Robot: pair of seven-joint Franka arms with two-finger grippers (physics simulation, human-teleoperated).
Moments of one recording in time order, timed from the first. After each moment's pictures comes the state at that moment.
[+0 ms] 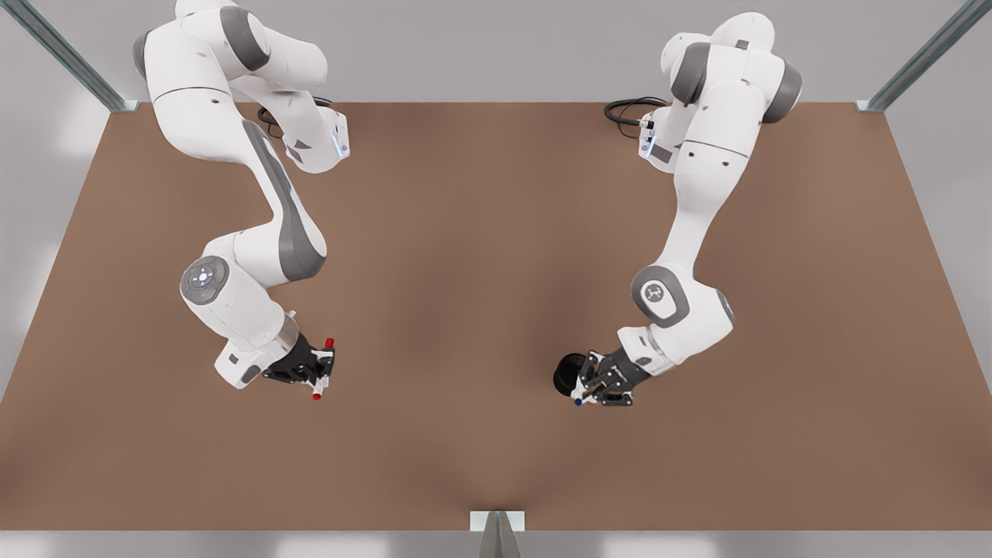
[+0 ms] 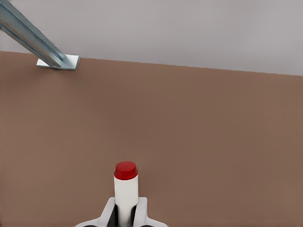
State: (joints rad) left arm -0.36 0.67 0.01 -1.55 -1.29 2.56 1.32; right arm 0.00 0.48 0.29 -1.48 -0.02 2.23 0.10
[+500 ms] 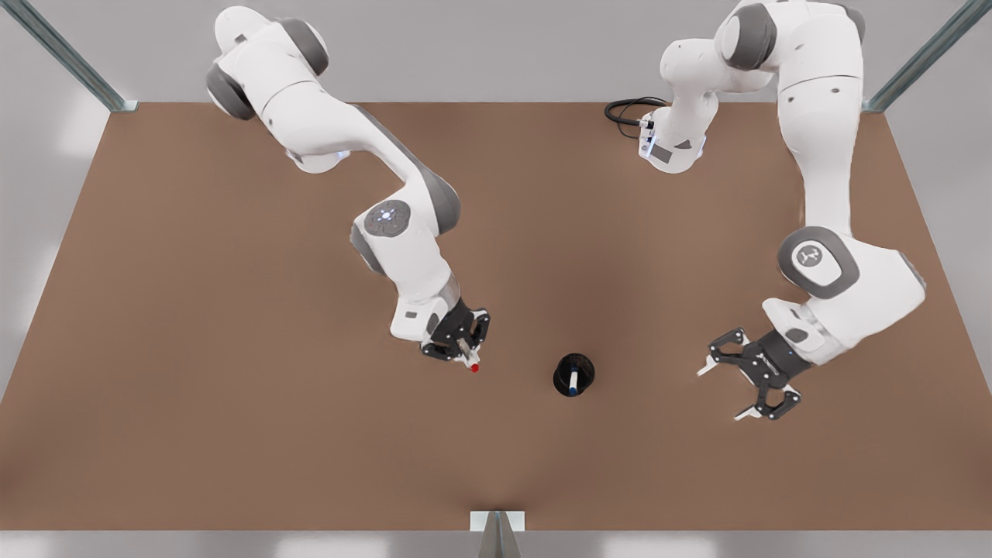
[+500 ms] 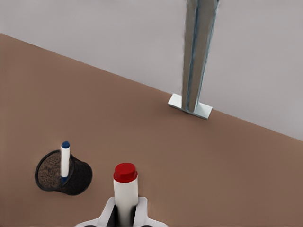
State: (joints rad) left arm -0.10 0.40 0.07 -1.47 -0.72 2.18 1.34; right arm 0.47 0.68 0.24 -1.16 -0.17 2.39 0.23
